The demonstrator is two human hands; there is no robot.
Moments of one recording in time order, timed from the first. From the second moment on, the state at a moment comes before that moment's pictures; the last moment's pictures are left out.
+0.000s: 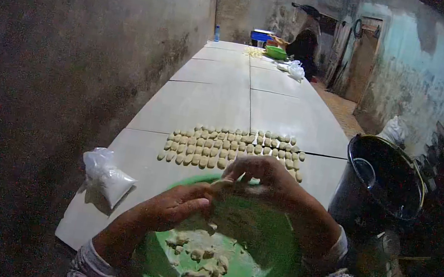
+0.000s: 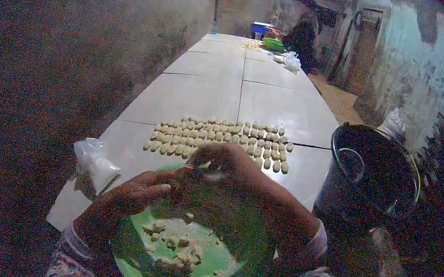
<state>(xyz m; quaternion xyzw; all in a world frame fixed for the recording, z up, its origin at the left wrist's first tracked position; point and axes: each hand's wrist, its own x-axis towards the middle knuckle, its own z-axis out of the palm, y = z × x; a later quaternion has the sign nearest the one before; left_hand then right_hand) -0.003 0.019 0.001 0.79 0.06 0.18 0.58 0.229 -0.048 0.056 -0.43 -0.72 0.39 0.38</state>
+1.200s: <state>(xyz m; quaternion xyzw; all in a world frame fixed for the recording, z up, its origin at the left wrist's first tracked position) 0.005 0.010 0.007 0.82 0.15 0.10 0.55 0.441 0.023 -0.081 -0.91 -0.33 -0.07 0.24</state>
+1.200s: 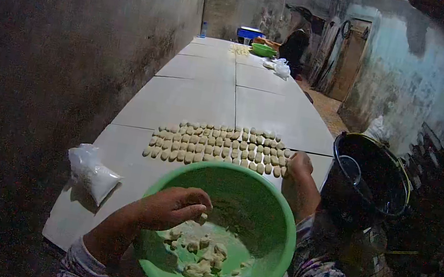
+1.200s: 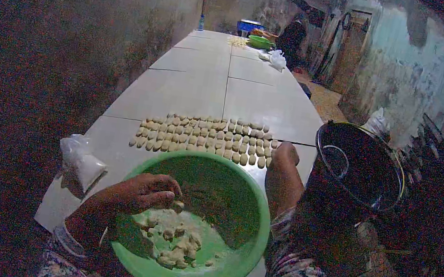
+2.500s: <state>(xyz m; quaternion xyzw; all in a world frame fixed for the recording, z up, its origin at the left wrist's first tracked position) -0.008 -0.002 0.004 0.95 0.10 -0.08 0.28 0.234 -0.056 0.003 -0.47 -0.82 0.32 0.09</state>
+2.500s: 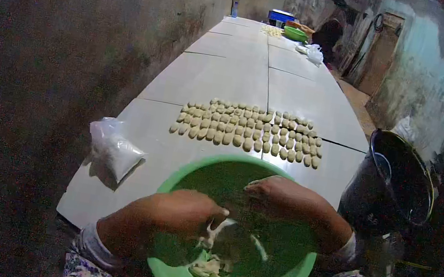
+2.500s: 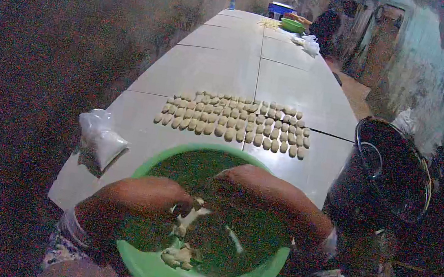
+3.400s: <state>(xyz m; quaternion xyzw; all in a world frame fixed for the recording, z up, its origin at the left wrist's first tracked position) -0.004 0.016 -0.005 0.92 0.18 0.04 0.35 0.158 -0.086 -0.033 -0.35 -0.91 0.22 -0.04</state>
